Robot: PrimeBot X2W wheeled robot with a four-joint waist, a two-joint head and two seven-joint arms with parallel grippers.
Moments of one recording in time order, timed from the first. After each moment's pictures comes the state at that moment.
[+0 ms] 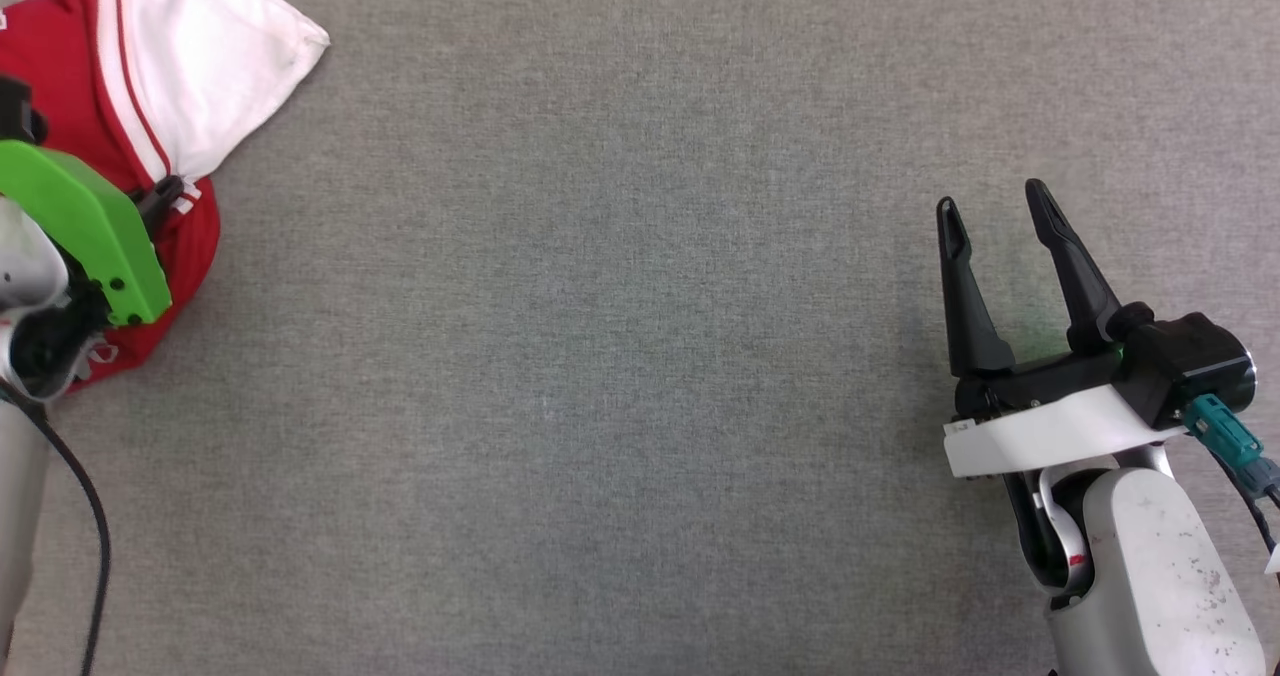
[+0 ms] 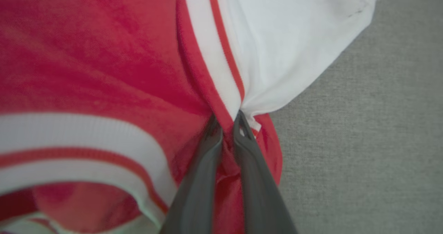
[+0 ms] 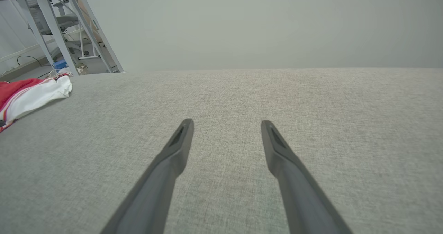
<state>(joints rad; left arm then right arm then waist) -0.72 0.63 -0.25 0.50 -0.78 -0.13 0.51 -0.27 -0.05 0.10 0.02 0.15 0.13 -0.26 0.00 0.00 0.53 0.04</state>
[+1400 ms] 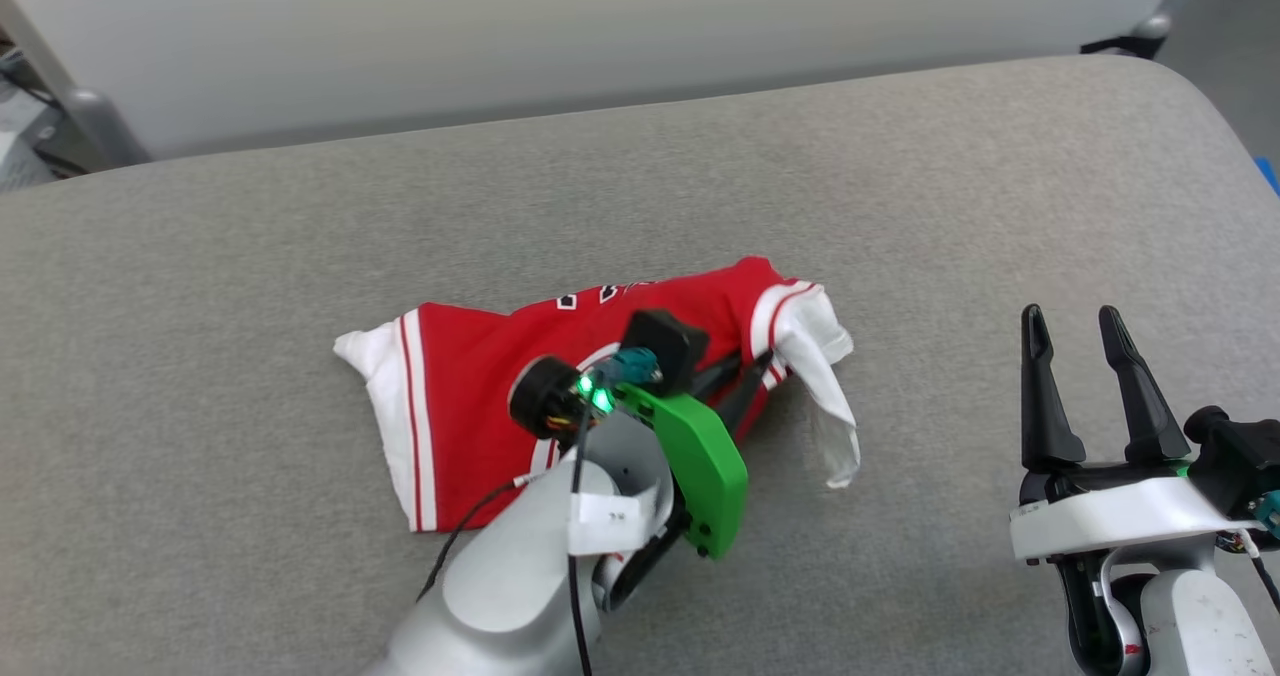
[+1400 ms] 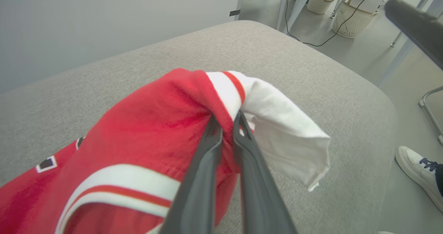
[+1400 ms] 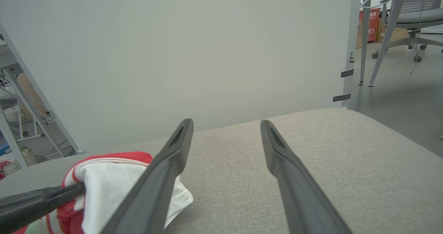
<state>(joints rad) -0.57 0.06 -0.73 0.49 -0.53 -0.09 0.02 -0.10 -0.05 -0.02 0.04 0.28 0.13 -0.26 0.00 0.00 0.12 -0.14</state>
